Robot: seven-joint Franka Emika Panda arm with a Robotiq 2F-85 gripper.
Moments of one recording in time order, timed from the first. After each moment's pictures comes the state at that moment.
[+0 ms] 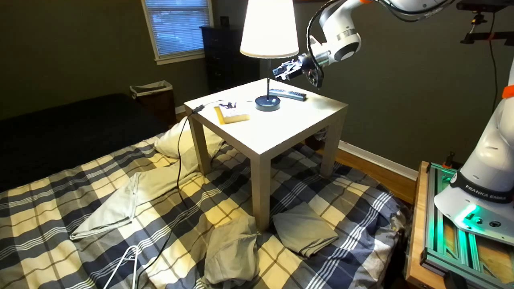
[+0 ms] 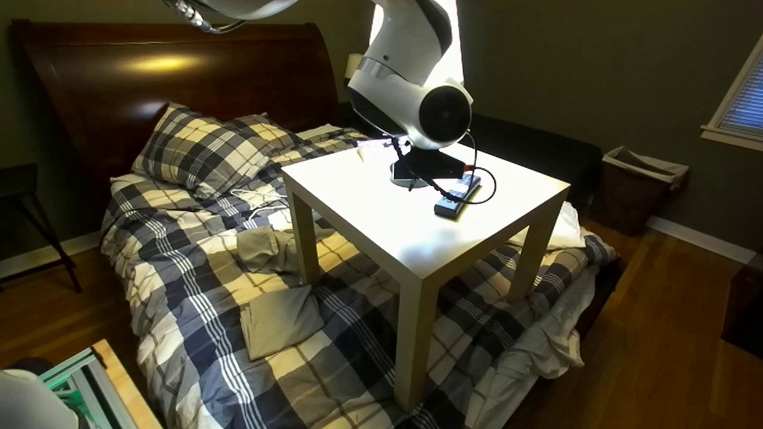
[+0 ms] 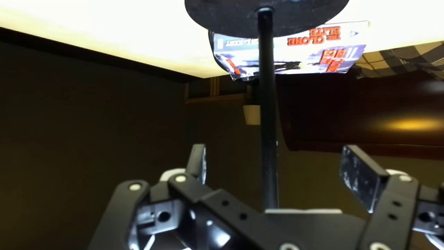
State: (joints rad) arm -0.08 0.24 -0.10 -1.96 1.66 2.35 -2.13
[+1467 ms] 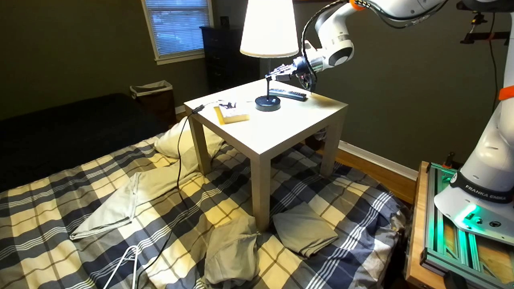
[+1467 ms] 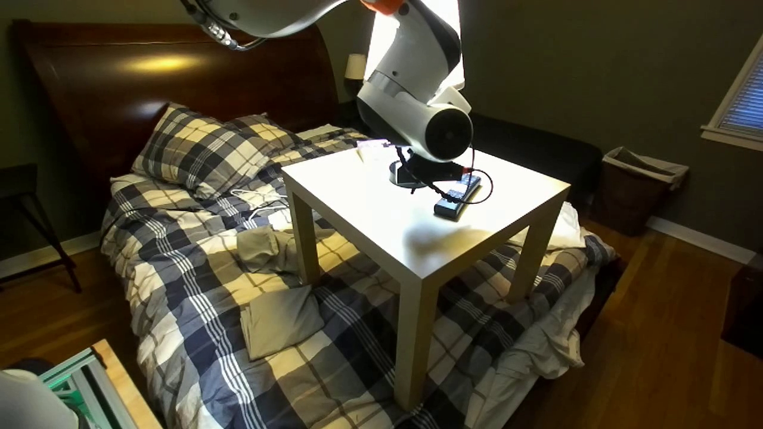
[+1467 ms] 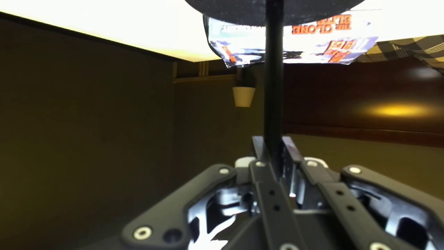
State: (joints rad) arm -0.08 0.31 -0.10 -1.90 1.74 2.27 -2.23
